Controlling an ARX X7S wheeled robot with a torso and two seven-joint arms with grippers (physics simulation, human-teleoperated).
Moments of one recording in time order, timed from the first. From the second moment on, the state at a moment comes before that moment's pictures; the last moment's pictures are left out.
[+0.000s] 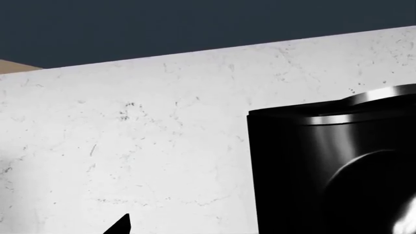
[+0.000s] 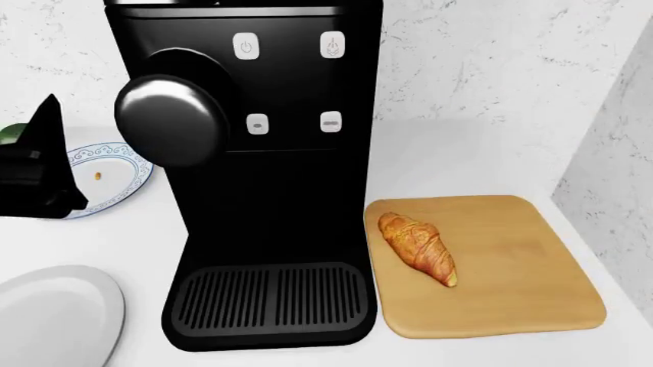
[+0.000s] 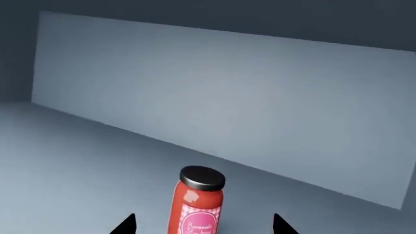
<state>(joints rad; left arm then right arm) -0.42 -1.00 -0.46 0.87 -1.48 -0.89 -0.70 2.34 0.21 -0.30 0.61 0.49 1.41 -0.25</state>
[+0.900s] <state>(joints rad) -0.40 -1.00 -0.44 0.88 -1.44 -0.89 -0.68 2.26 0.12 -0.20 0.79 0.38 1.29 -0.25</state>
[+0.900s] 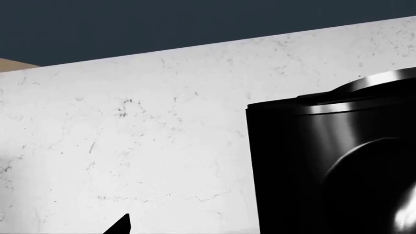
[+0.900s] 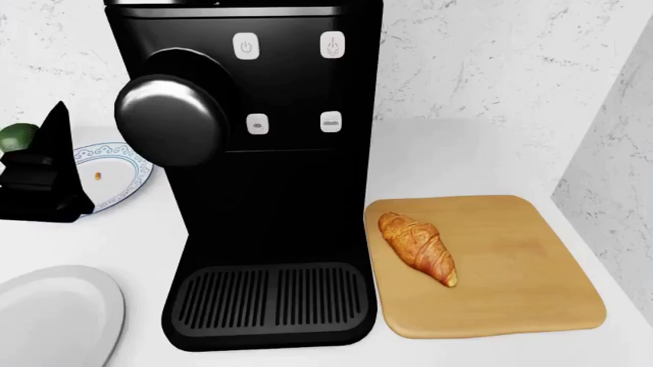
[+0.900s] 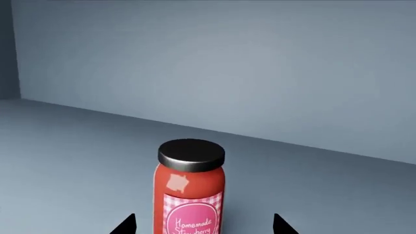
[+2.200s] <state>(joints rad) -0.33 -0.98 -0.45 0.87 -1.37 -0.88 -0.64 2.32 0.05 -0.23 1.08 0.38 1.07 -0.27</state>
